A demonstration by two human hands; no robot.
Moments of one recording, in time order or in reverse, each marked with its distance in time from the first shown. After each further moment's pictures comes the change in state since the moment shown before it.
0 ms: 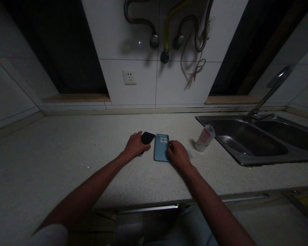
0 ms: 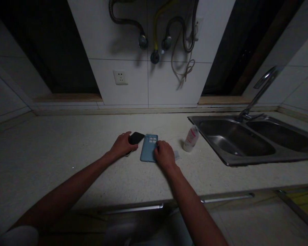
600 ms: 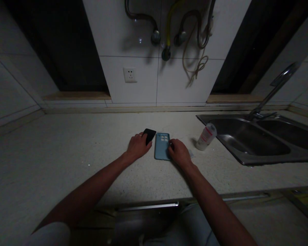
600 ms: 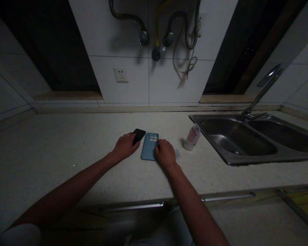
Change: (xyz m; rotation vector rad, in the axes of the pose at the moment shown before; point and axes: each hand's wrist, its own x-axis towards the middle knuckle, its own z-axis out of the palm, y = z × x) left_hand -0.010 0.008 0.007 0.263 -0.003 0.170; right_hand 0.000 0.000 -0.001 0.016 -0.003 -0.006
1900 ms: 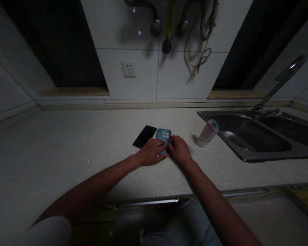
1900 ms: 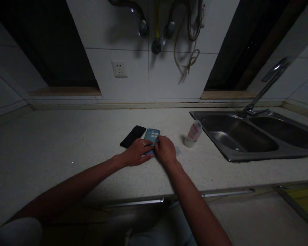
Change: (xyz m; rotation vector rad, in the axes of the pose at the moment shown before) left_hand -0.017 0.033 0.008 -0.235 -0.019 0.638; right_hand 0.001 -0.001 0.002 -0.022 0.002 0.009
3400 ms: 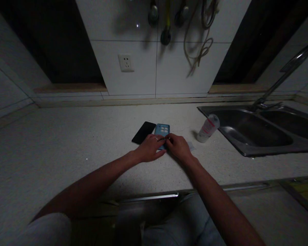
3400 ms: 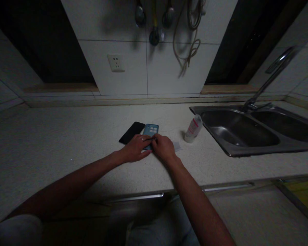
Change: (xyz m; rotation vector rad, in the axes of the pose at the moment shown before) left_hand 0.001 -0.001 0.004 -0.041 -0.004 -0.056; right_hand -0.003 -0.010 -0.012 0.057 -0.136 0.041
